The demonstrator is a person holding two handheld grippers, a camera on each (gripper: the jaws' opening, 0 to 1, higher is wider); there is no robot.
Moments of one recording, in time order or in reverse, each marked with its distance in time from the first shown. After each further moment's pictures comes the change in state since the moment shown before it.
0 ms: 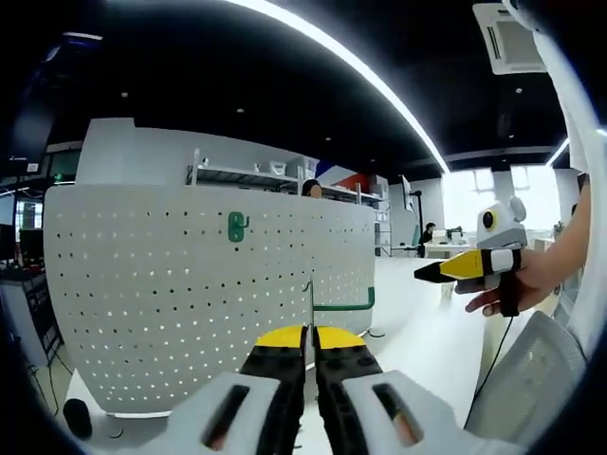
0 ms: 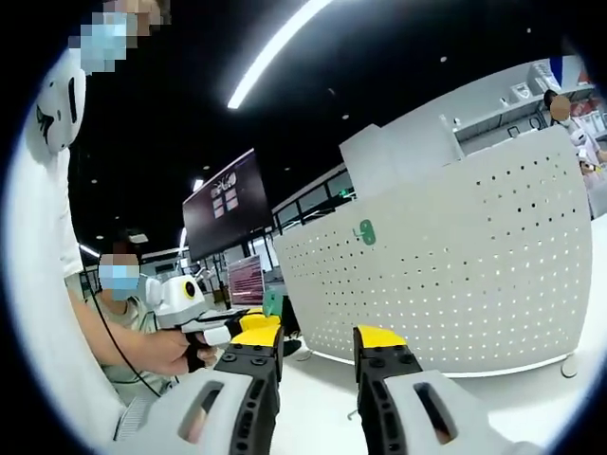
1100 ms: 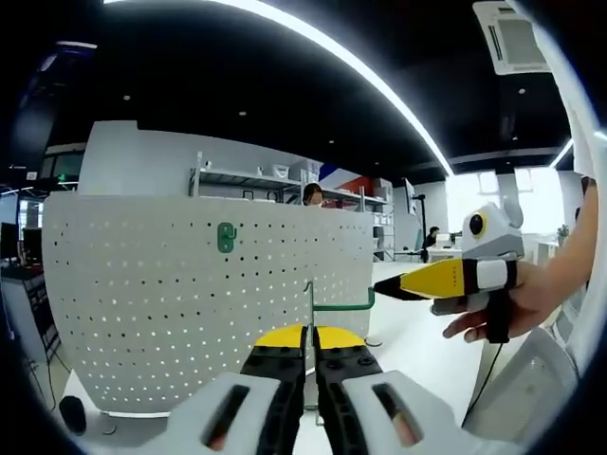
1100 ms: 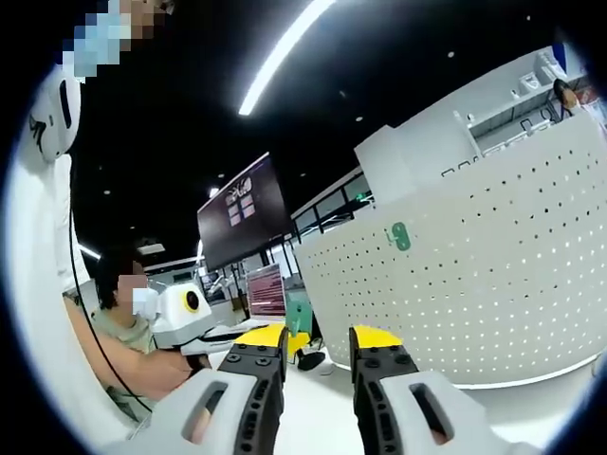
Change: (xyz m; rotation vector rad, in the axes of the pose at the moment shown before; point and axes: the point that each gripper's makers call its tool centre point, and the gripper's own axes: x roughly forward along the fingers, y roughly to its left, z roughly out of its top) left arm 0.008 -0.021 0.013 -0.005 -0.008 0.025; right arm 0.043 0.029 0.005 0.040 -0.030 0.089
